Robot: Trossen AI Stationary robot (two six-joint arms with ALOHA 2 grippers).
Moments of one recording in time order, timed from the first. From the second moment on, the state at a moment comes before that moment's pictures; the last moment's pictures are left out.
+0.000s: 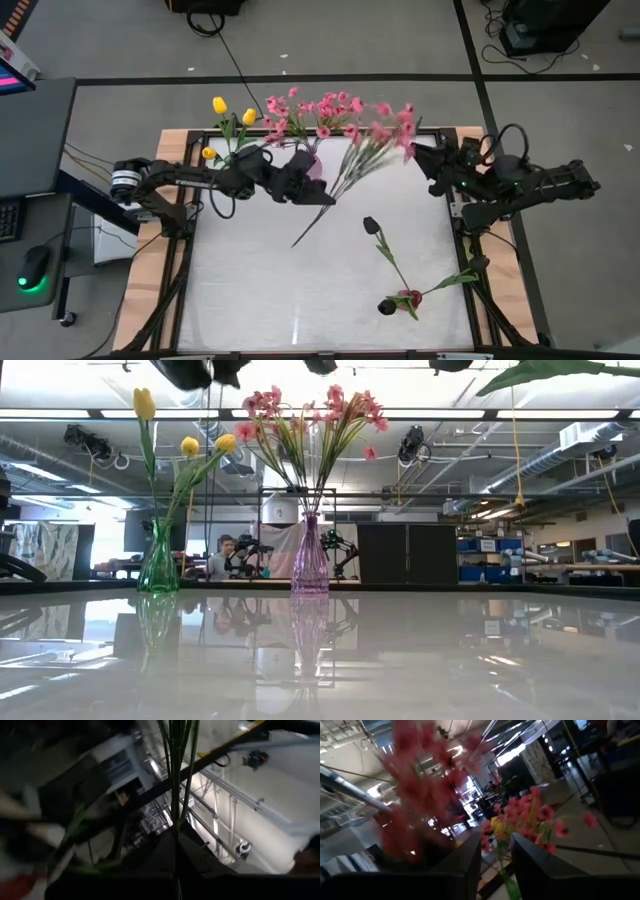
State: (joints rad) left arm 0.11 1.53 1.03 0.92 0.59 -1.28; right arm 0.18 0.64 0.72 0.16 0.69 0.44
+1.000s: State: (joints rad) left arm 0.15 1.53 1.57 0.07 0.34 -0.12; right arm 0.18 0.63 0.72 0.16 0.69 0.40
